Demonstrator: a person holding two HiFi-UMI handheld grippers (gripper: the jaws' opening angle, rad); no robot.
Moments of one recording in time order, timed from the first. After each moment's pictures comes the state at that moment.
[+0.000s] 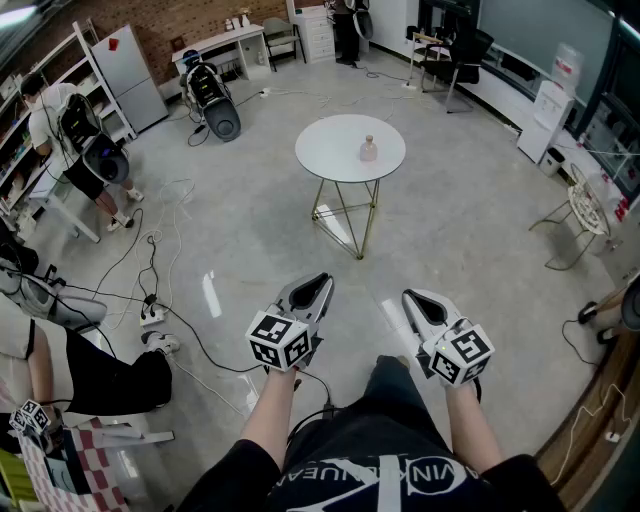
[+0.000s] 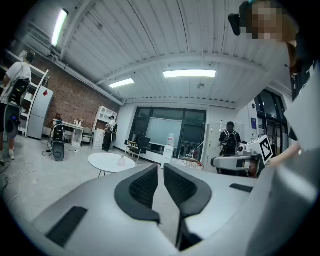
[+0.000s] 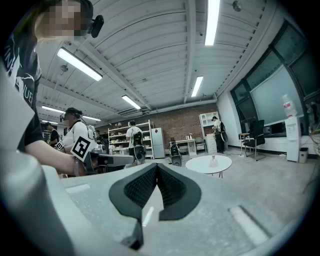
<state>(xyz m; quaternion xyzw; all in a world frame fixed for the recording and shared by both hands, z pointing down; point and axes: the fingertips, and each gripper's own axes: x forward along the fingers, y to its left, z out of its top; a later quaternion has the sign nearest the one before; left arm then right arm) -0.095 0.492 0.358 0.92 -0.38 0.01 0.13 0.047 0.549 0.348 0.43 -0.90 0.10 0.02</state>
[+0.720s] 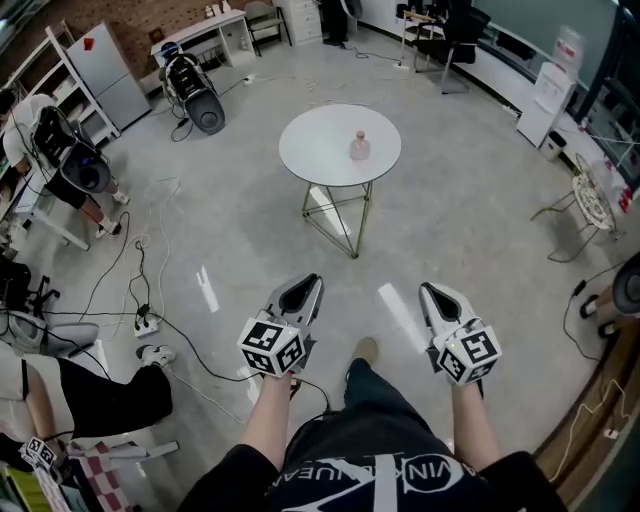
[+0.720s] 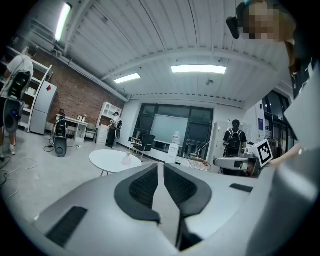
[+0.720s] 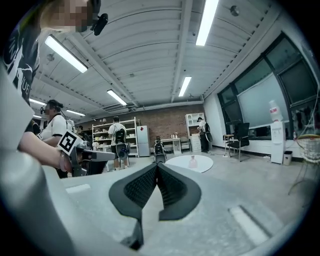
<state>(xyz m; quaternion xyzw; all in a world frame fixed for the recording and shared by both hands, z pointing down) -0.086 0.381 0.380 0.90 -0.40 0.01 0.15 0.113 0.431 0.373 0.50 -0.86 0.09 0.03</state>
